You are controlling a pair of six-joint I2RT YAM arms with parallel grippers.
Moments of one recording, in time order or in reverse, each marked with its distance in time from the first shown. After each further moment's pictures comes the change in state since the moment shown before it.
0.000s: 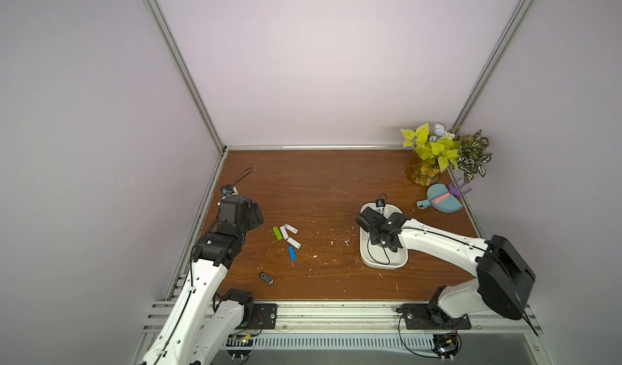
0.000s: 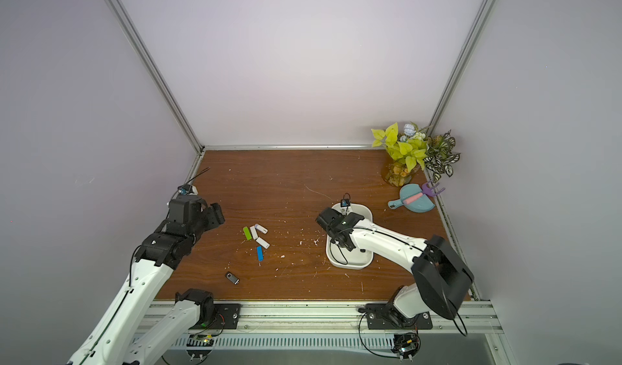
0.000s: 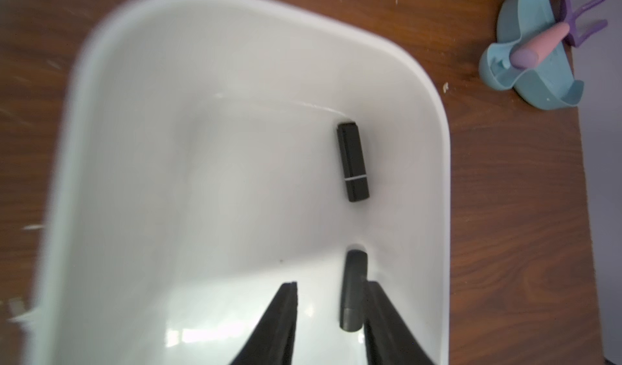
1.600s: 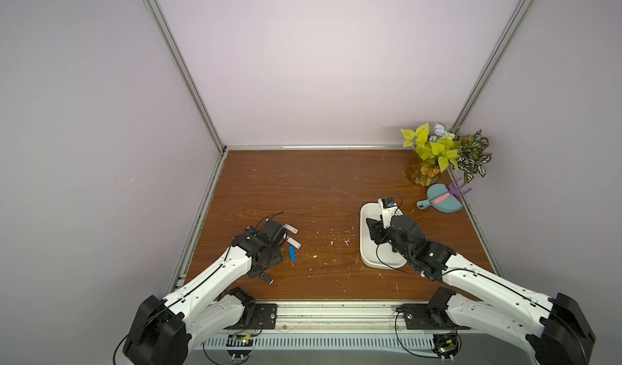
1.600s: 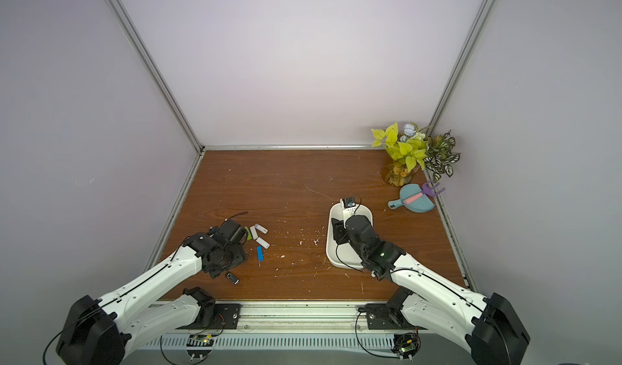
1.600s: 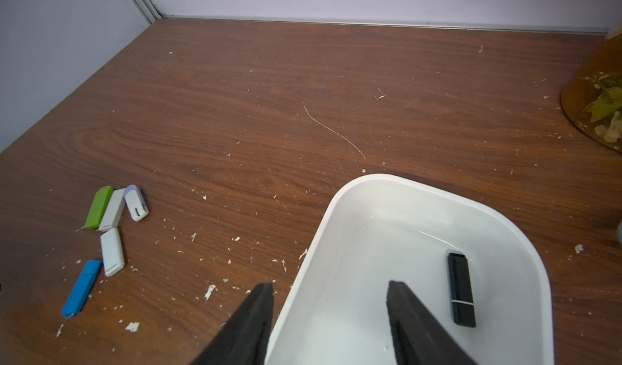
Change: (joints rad) left arm -0.343 0.209 -0.241 -0.272 0.119 -0.647; right arm -0.047 -0.460 -0.395 0.695 -0.283 -0.341
